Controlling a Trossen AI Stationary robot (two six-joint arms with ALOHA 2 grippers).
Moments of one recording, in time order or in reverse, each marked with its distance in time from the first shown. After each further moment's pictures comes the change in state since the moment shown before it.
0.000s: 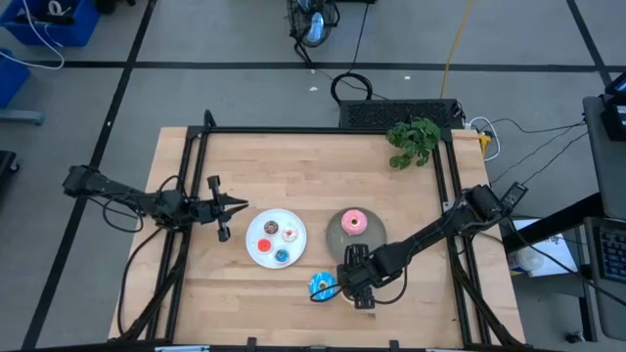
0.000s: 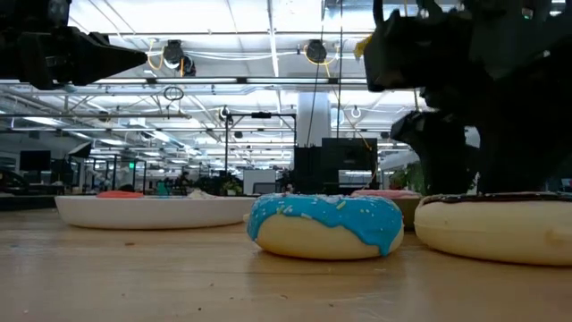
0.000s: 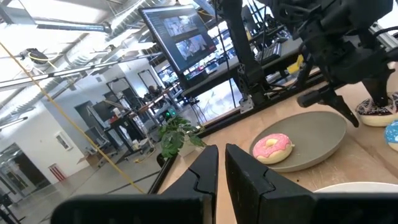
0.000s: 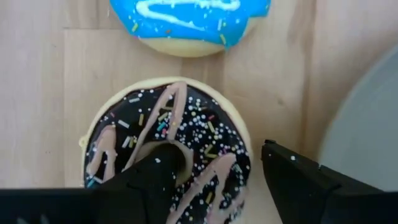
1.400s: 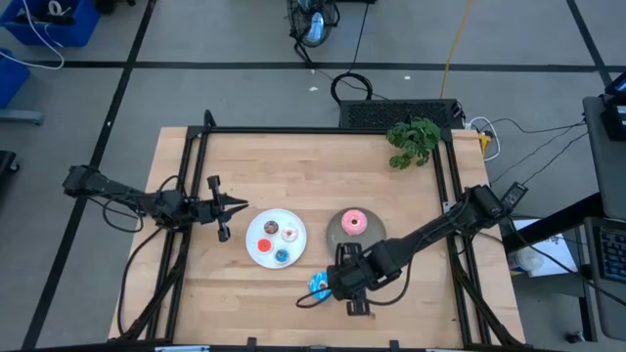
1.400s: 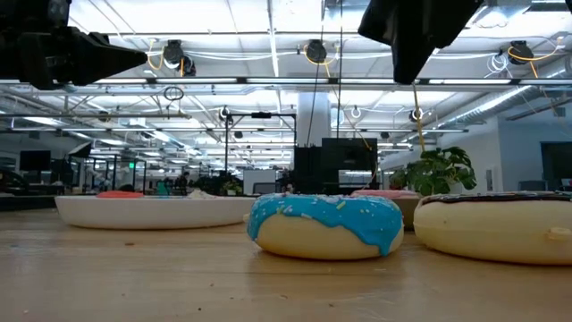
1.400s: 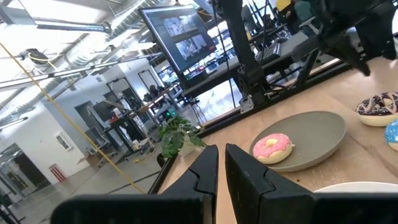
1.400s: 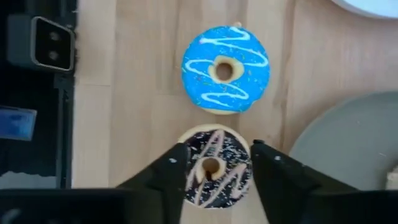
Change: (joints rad) left arm 0.000 0.000 0.000 0.000 0.000 0.002; right arm 0.004 0.000 0.405 -0.359 -0.022 -0.022
